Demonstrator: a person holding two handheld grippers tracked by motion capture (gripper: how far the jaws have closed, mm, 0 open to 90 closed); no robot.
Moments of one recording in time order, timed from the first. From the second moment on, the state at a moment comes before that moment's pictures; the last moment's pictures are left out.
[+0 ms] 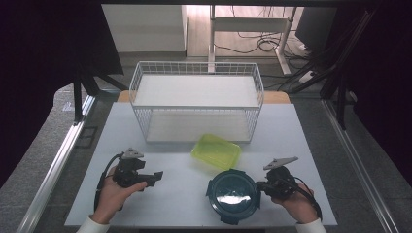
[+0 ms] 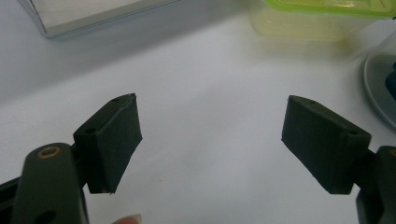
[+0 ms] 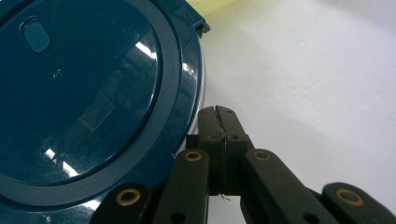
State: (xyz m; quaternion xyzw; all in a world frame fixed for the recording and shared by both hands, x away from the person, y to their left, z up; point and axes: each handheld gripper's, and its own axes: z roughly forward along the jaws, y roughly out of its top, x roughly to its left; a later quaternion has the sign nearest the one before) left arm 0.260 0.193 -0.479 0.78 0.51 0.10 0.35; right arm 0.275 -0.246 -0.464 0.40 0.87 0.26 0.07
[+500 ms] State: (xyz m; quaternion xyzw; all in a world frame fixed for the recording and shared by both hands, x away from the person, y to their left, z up) left arm 0.261 0.193 -0.481 0.78 0.51 0.10 0.35; right arm 0.268 -0.222 -0.467 0.39 0.88 0.26 0.08
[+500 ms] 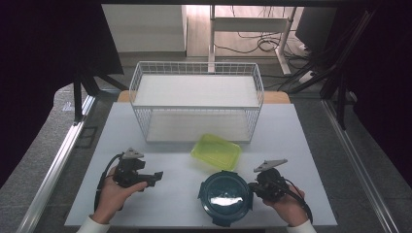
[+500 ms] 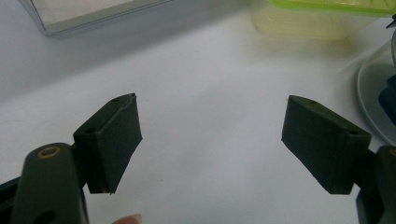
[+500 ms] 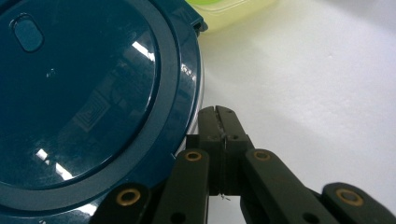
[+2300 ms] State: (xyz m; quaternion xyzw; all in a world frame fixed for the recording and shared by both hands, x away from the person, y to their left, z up) left arm 0.257 0.198 -0.480 0.78 0.51 0.10 0.36; right arm 0.227 -0.183 -0.488 0.35 0.91 0.22 0.08
